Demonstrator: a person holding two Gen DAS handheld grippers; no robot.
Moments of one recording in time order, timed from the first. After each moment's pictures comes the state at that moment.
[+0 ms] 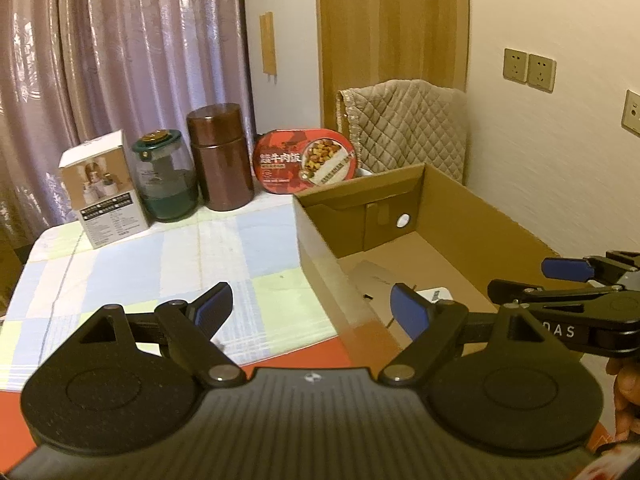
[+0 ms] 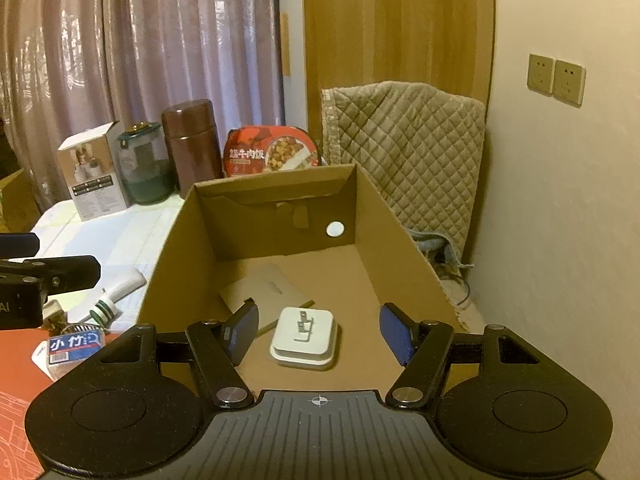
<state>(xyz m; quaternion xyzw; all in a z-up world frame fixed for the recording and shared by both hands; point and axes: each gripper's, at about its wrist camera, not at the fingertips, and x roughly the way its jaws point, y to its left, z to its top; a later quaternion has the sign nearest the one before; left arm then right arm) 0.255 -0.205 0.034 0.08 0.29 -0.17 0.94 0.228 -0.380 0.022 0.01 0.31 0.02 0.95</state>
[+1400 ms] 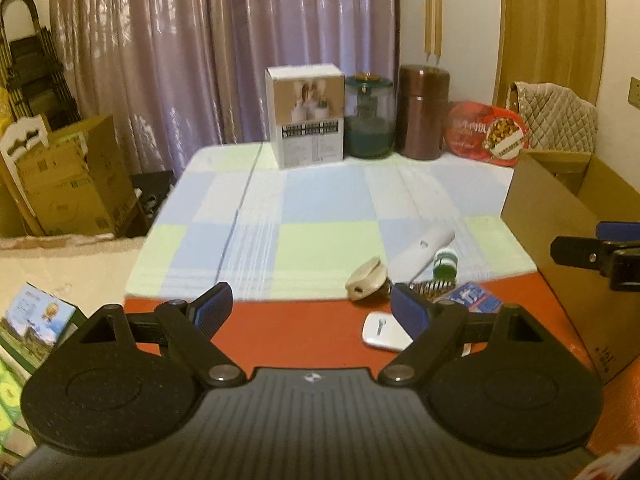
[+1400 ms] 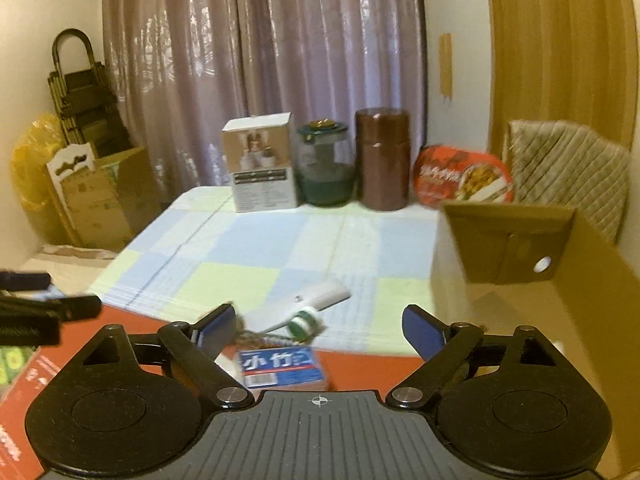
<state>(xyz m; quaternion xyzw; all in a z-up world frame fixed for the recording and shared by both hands) 0.220 0.033 -0.003 0.03 0.32 -0.02 0.95 0.238 -0.194 0.008 0.01 0.30 0.20 0.93</state>
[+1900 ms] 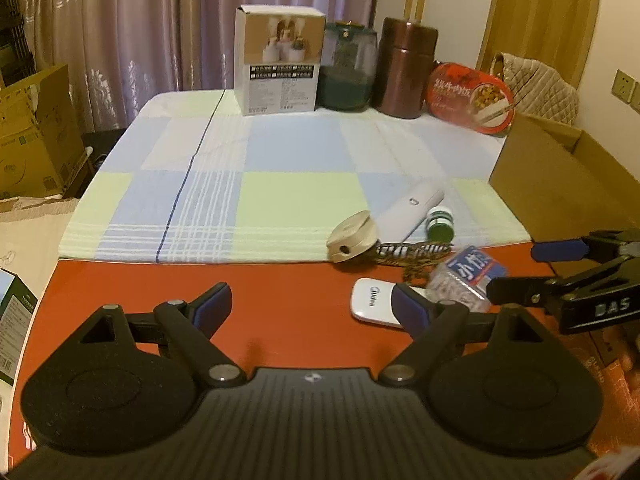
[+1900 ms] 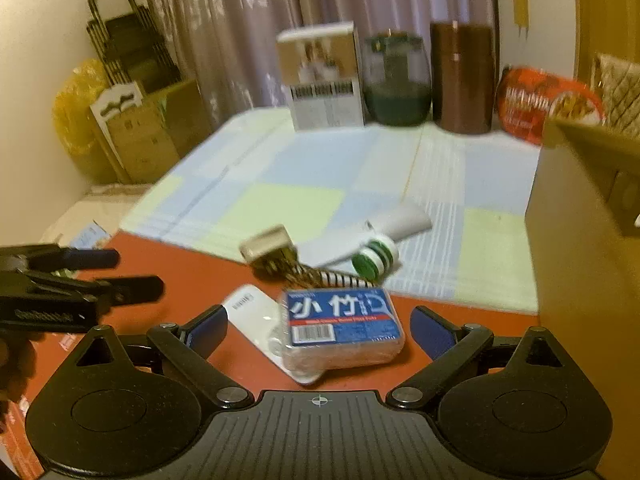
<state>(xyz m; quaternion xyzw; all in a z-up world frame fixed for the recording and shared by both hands) 0.265 0.052 -0.059 -0.01 0.37 -0.08 0.93 0.285 -0.161 -0.064 -0.02 0.39 0.27 0.88</state>
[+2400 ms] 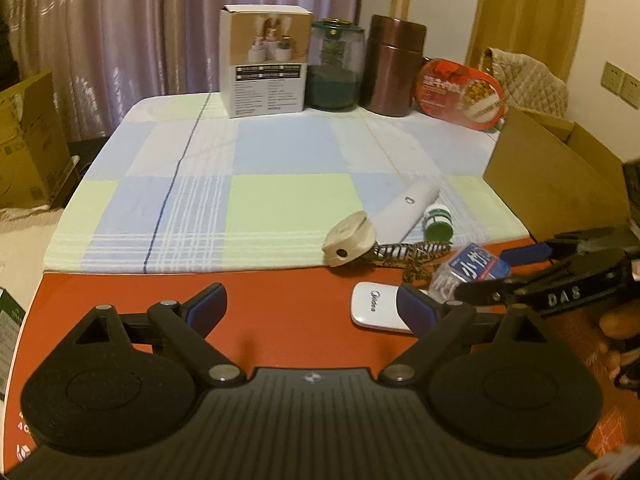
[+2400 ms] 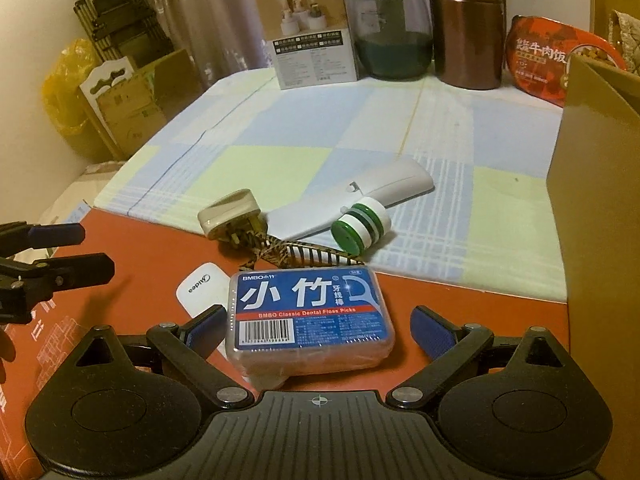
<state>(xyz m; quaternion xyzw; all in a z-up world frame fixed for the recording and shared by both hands) 0.272 0.053 -0.068 0.00 0.36 -0.10 0.93 0.316 -0.162 -0.095 -0.01 0.42 0.28 0.86</state>
